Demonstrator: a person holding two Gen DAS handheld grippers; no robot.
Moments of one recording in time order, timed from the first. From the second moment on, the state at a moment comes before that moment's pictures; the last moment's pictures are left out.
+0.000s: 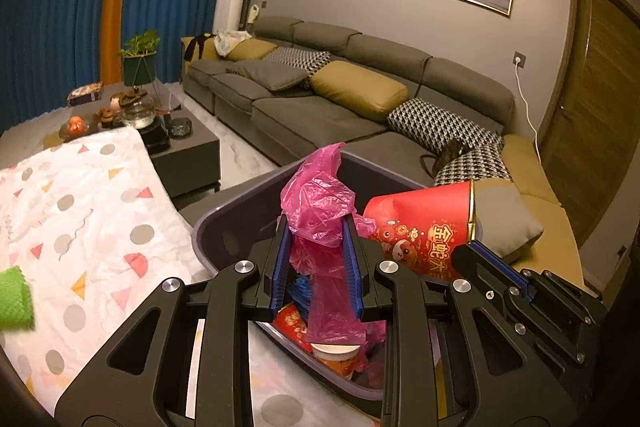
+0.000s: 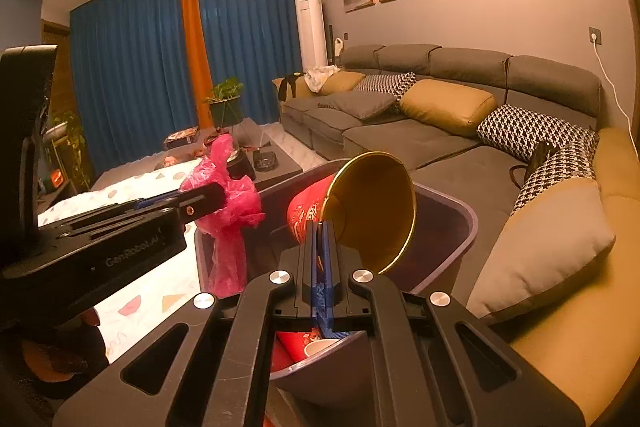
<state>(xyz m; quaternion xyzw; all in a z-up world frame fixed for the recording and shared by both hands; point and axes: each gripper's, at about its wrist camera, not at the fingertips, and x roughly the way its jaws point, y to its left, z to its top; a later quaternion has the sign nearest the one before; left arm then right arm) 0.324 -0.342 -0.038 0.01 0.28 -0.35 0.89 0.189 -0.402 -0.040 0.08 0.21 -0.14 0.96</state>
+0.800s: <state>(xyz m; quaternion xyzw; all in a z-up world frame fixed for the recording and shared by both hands) 0.335 -0.320 -0.053 -0.02 0.30 -0.33 0.89 0.193 -0.419 -0.043 0.10 0.22 -0.16 0.96</state>
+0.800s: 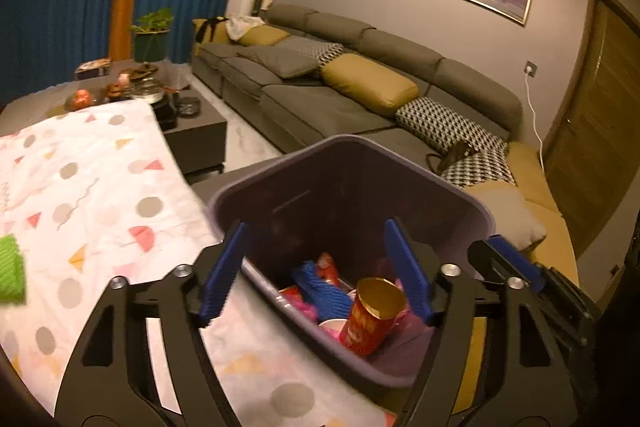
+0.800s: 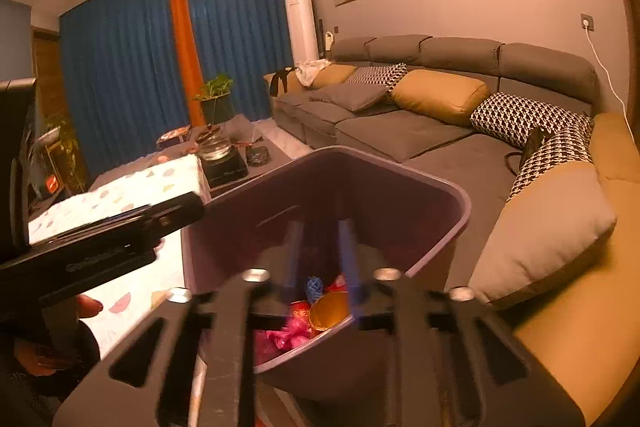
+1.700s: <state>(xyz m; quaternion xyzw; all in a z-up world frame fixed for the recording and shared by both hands) 0.227 -0.035 -0.047 -0.04 0.27 0.01 0.96 0.139 -0.264 -0.034 0.07 0.20 -0.06 0.98</state>
